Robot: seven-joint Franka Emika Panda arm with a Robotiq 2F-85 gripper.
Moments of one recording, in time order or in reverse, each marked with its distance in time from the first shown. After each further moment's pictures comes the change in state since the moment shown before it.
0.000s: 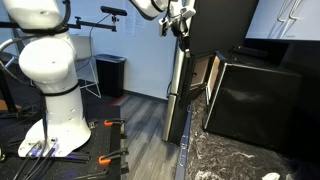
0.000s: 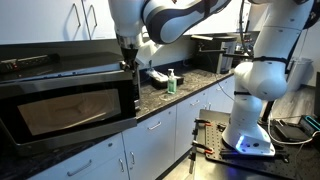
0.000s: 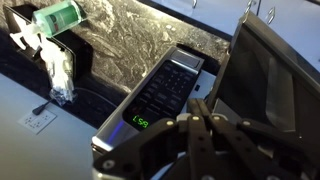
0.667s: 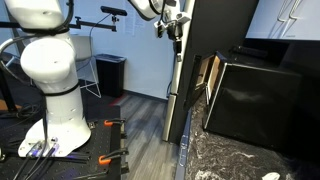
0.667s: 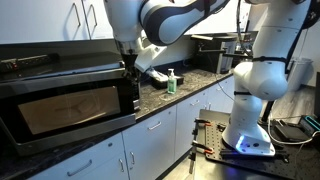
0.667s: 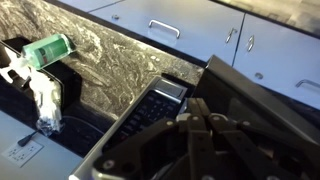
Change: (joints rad) arm 0.036 0.028 0.016 0.006 0.123 -0.055 0.030
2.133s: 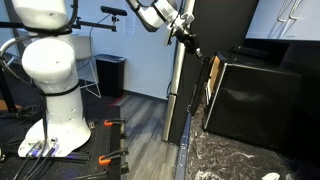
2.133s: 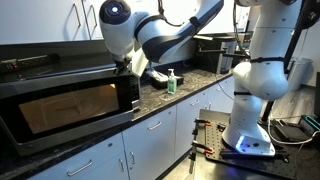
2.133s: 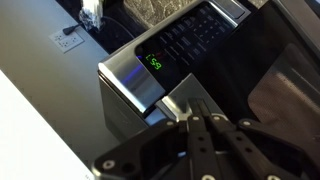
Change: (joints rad) arm 0.021 0.098 -0.017 0.033 -0.529 0.050 0.006
